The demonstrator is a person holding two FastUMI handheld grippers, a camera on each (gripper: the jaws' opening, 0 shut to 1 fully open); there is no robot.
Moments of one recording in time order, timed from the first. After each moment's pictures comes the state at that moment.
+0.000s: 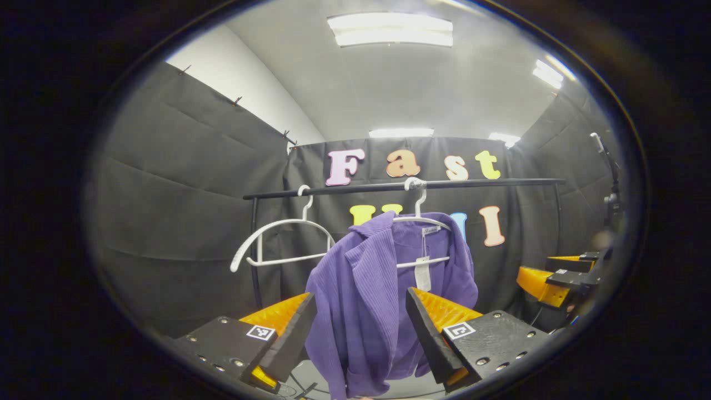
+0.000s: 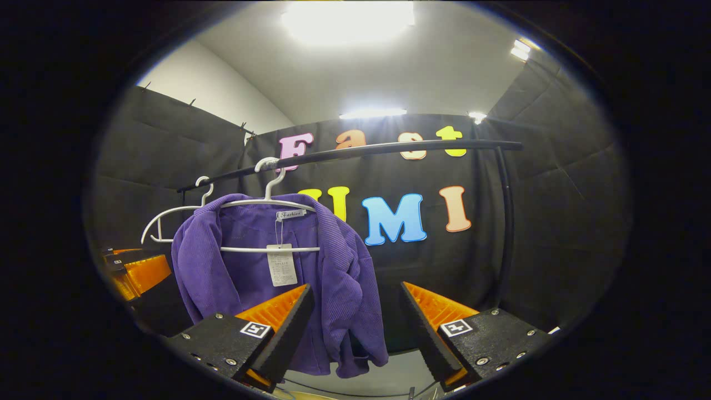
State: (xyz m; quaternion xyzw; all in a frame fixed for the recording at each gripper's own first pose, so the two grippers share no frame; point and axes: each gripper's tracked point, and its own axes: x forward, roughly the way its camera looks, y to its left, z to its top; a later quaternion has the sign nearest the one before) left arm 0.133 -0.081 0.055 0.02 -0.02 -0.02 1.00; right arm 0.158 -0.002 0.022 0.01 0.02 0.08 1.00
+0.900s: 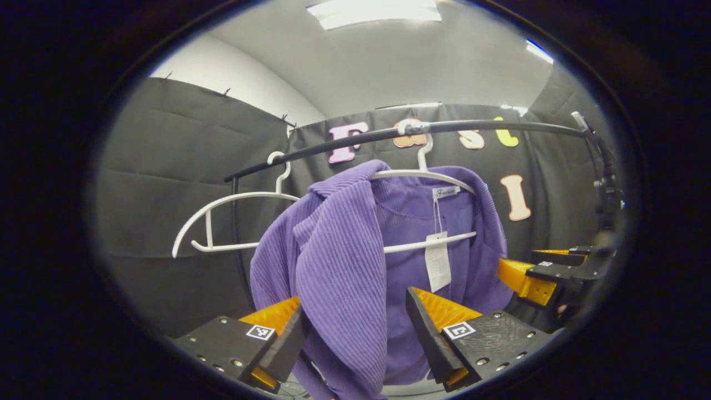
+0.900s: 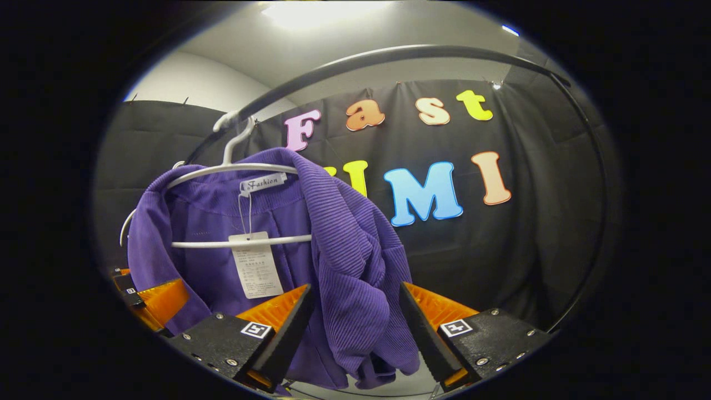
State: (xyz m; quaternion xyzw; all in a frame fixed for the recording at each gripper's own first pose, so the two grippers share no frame) left arm 0.237 -0.109 -0.009 0.06 0.04 0.04 1.00; right arm 0.289 0.038 -0.039 0.06 0.08 0.14 0.98
